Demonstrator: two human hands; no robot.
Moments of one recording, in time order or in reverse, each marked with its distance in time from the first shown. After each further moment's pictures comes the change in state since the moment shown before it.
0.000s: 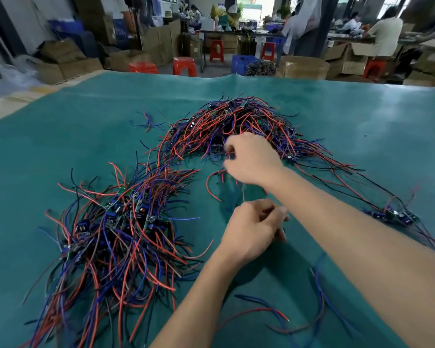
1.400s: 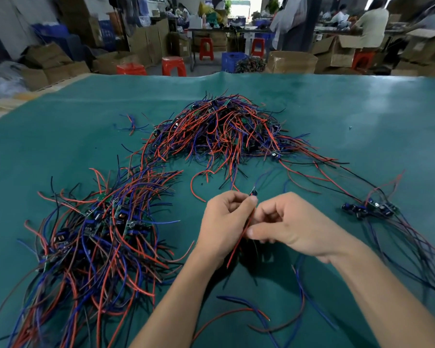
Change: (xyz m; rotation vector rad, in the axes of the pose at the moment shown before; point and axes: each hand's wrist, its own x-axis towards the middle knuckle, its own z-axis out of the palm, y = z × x) left_hand 0.002 -0.002 -0.005 -0.181 0.244 -0.043; right_hand -0.124 0.079 0.009 0.949 -0.346 -0.001
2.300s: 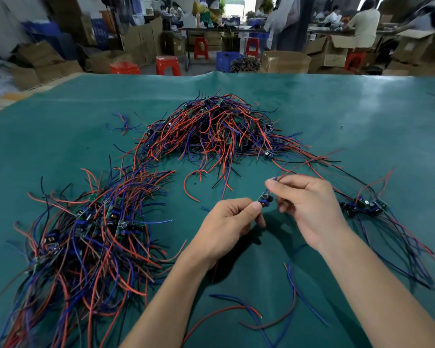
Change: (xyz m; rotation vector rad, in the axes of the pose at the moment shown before) left_hand -0.005 0.004 -0.003 0.006 -0.368 0.048; right_hand 0.012 0.016 -0.019 0.508 0.624 -0.047
